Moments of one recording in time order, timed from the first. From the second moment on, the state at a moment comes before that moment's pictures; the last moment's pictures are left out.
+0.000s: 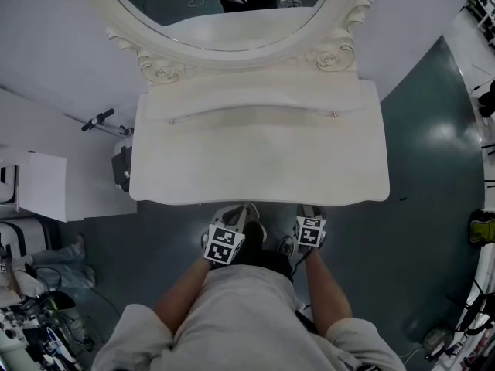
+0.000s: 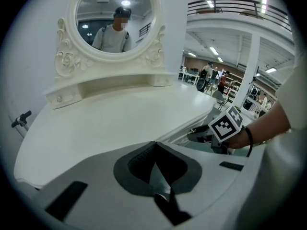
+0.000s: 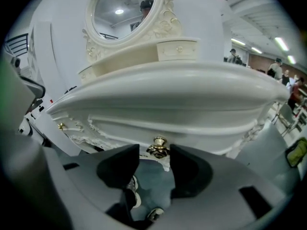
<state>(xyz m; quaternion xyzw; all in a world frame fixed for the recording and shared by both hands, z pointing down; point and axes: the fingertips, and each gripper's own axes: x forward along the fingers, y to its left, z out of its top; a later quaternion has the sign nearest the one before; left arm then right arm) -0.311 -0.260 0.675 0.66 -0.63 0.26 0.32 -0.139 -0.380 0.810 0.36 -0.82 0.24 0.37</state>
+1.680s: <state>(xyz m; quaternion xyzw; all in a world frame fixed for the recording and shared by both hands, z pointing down) -0.186 -0.253 0.463 0.64 -0.75 0.03 0.12 -0.124 -0.292 0.424 0.26 -0.96 0.03 0.06</state>
